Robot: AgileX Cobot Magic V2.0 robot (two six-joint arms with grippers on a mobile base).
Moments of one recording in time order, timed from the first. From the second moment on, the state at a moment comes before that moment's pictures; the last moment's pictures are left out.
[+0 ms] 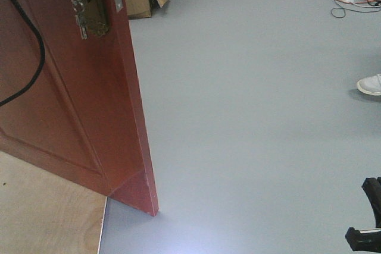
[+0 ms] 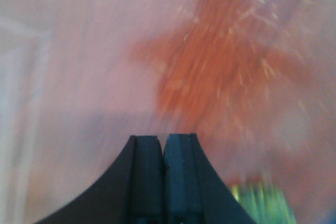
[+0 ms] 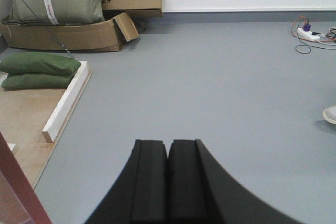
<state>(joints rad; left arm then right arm) -0.14 1.37 -1.45 -0.40 0.28 -0.02 0.05 -0.01 0.03 0.07 0.37 -0.05</state>
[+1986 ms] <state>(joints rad) -0.14 1.37 -1.45 -0.40 0.28 -0.02 0.05 -0.01 0.03 0.07 0.37 -0.05</state>
